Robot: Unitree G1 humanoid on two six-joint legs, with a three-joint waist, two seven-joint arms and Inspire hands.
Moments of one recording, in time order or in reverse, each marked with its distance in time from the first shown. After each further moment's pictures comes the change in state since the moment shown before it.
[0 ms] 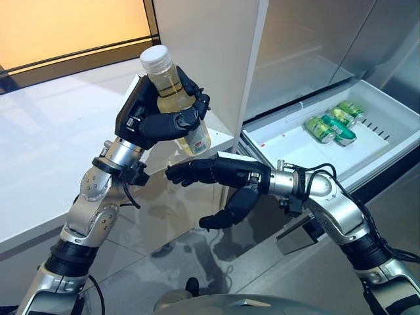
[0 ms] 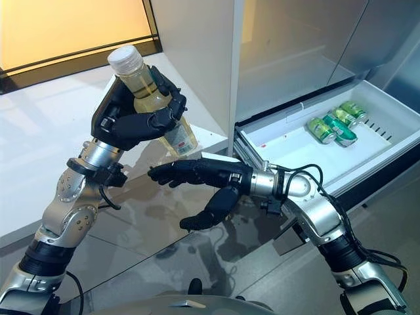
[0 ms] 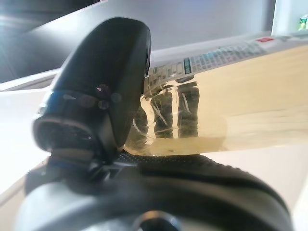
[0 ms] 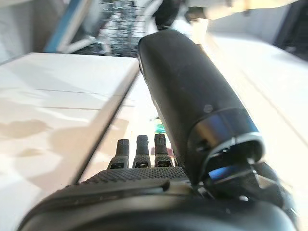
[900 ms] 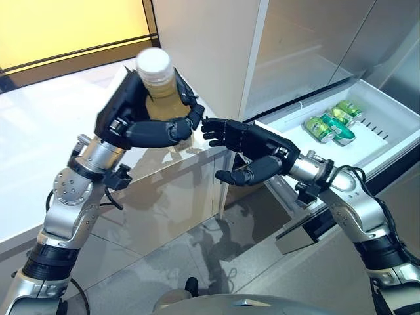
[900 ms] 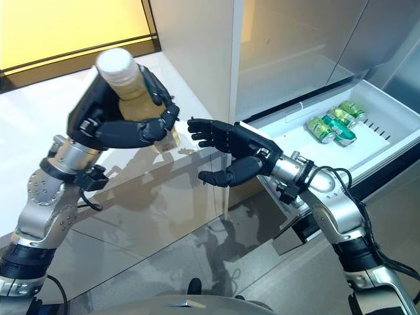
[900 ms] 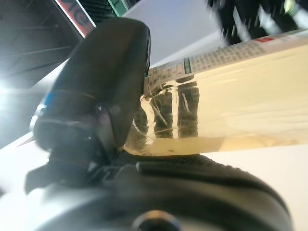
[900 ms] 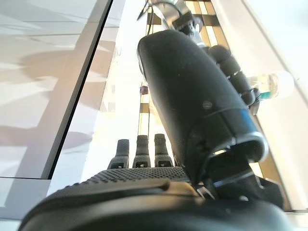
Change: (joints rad) left arm 0.019 0.093 0.007 0.001 0.154 -0.095 -0.055; right arm -0.006 -0.034 -0.071 0.066 0.078 0.022 -0.244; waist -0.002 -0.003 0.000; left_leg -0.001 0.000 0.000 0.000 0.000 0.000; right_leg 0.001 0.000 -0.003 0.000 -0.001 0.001
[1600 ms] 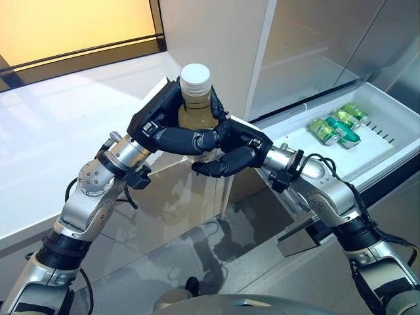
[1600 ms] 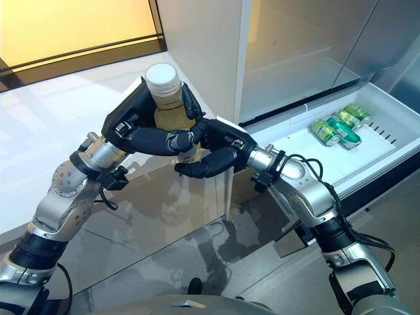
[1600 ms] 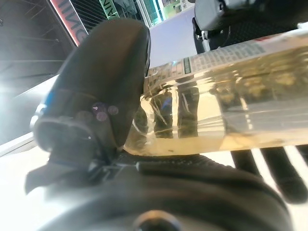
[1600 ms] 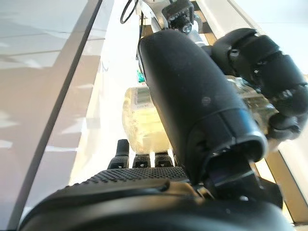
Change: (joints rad) left arm -0.098 0.000 -0.114 0.001 -0.035 0.085 -0.043; right arm -0.148 0.077 0.158 0.051 0.042 0.065 -0.098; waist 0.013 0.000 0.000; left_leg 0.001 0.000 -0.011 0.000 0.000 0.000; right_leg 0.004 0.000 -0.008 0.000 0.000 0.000
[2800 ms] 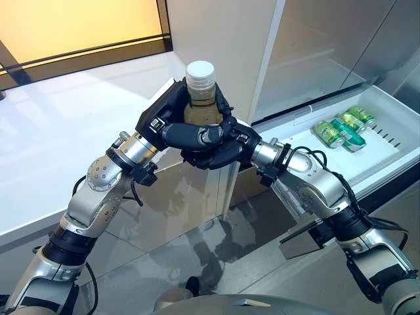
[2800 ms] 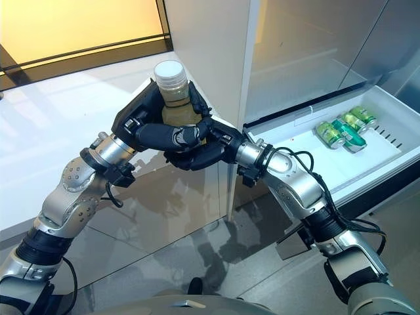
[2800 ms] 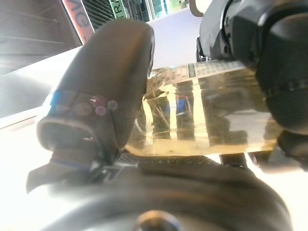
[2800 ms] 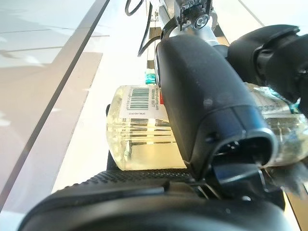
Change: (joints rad) left arm -0.038 -0.020 -0.020 0.000 -0.101 0.104 0.027; right arm -0.103 0.009 0.076 0.032 -0.003 0.022 -0.088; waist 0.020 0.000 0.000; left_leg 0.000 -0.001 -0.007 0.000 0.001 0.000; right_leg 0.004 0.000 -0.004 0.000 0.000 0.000
